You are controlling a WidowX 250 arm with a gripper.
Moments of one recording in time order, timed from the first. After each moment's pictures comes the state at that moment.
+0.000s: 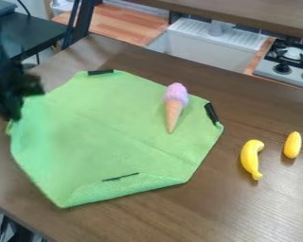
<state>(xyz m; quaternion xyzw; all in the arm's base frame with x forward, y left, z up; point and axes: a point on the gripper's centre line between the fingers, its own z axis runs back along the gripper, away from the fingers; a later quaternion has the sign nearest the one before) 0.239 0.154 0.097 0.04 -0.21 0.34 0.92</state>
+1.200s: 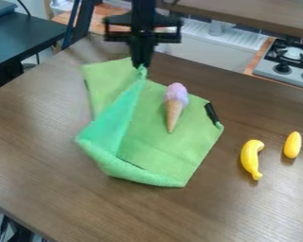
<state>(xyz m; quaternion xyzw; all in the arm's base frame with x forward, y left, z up) 0.372 0.024 0.145 0.03 -0.11 0.28 0.95</state>
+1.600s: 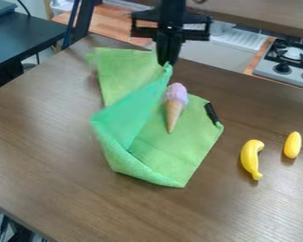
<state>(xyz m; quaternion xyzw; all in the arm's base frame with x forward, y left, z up) 0.384 -0.009 0.153 0.03 -0.11 0.25 0.96</state>
